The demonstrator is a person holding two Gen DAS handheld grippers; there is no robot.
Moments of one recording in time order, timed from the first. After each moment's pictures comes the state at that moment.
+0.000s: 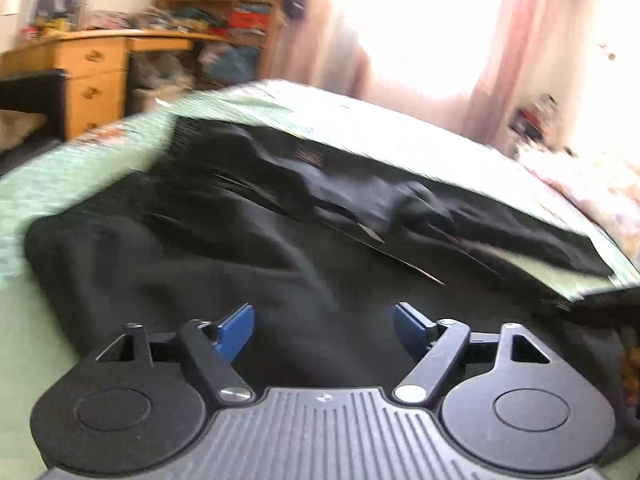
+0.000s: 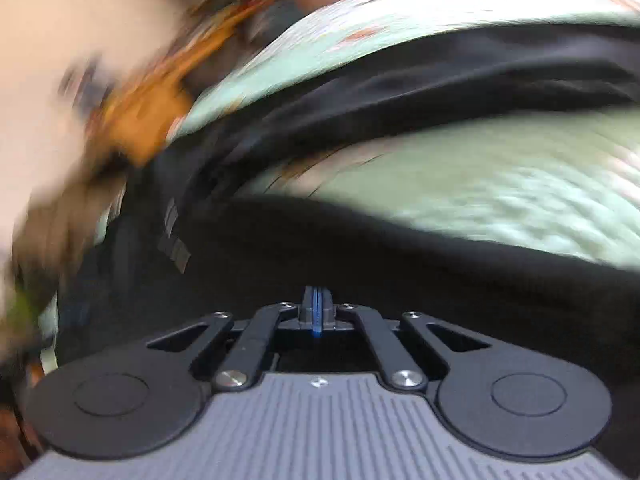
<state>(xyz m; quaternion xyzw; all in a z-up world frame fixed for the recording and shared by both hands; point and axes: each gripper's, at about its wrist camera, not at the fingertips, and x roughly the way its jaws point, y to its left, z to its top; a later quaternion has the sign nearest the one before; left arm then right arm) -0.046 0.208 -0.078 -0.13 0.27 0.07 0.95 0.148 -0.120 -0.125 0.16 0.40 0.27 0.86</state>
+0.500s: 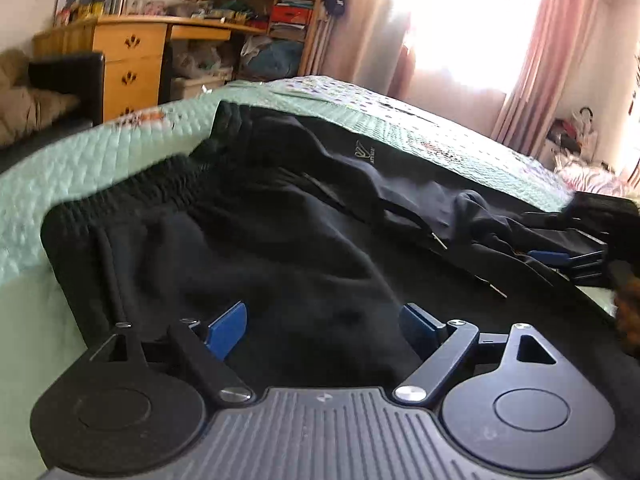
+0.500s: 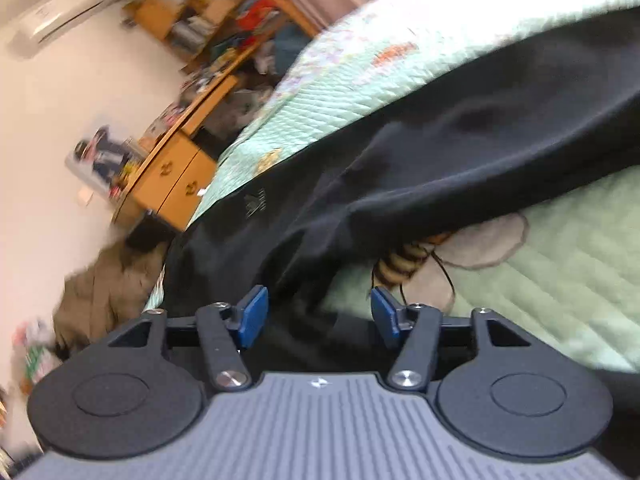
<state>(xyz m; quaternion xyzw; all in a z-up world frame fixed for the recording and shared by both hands) -0.022 0.235 -0.099 -0.15 0.28 0.11 0.94 0.241 -0.018 -0.108 0.28 0.41 0.30 0.81</state>
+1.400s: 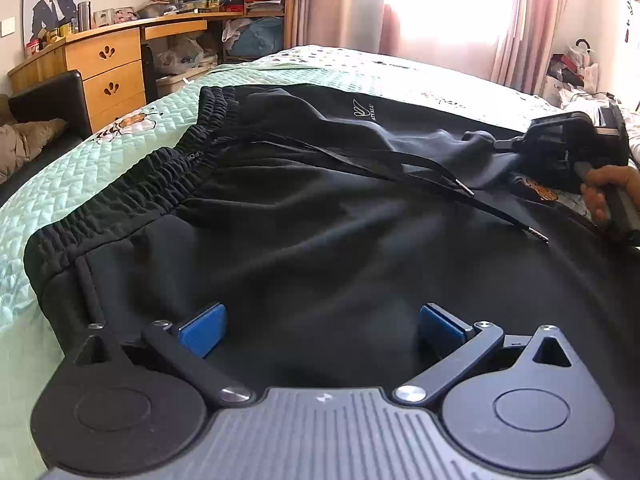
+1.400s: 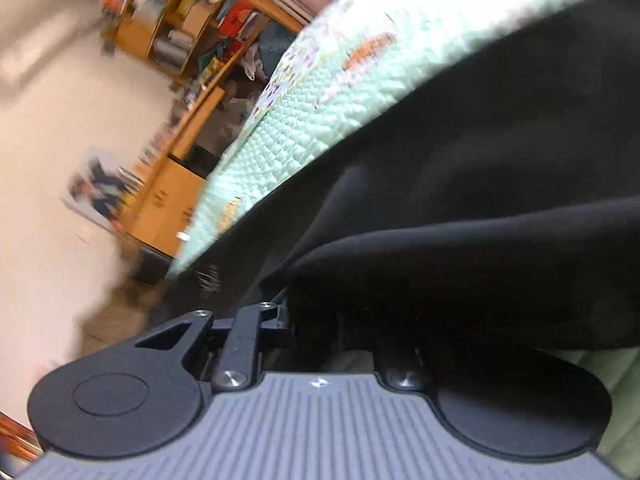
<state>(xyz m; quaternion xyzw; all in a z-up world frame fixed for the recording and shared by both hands) 0.002 0.230 -0.111 -0.07 0.35 0.11 0.93 0.362 -0.024 -0.153 0.35 0.43 0.32 0.77</state>
